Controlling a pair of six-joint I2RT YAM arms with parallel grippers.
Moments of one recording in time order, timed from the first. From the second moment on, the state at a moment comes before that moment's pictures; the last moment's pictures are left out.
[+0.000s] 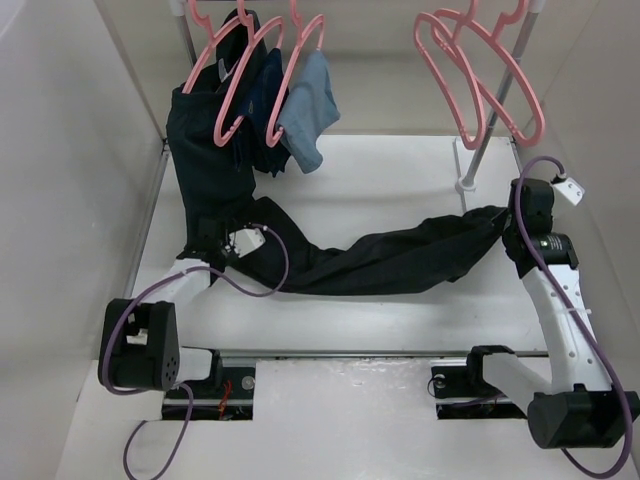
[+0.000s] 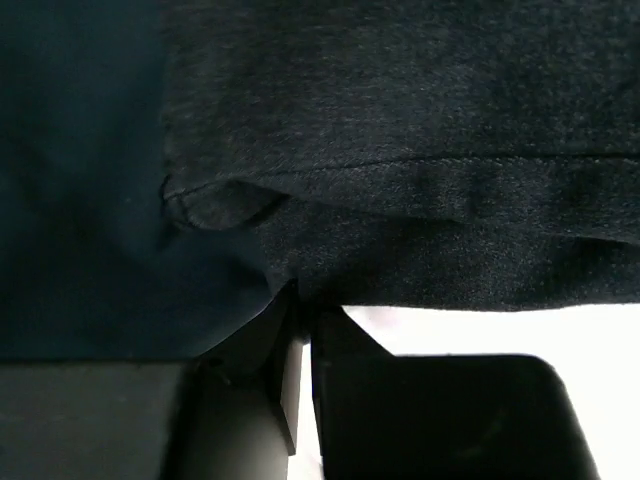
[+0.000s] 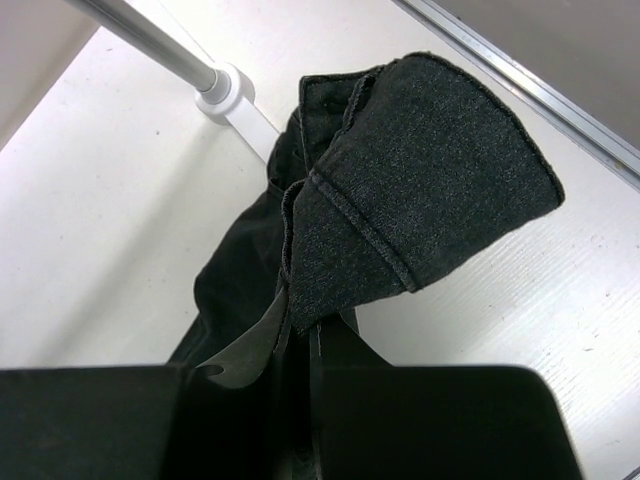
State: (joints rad) left arm -0.11 1.31 0.60 -0.20 -0.18 0.98; right arm 0.00 0.99 1.04 -0.67 0.50 0.67
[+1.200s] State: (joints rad) left arm 0.12 1.17 0.87 -0.55 -0.49 1.19; right arm -0.15 1.12 0.93 -0.55 0.15 0.85
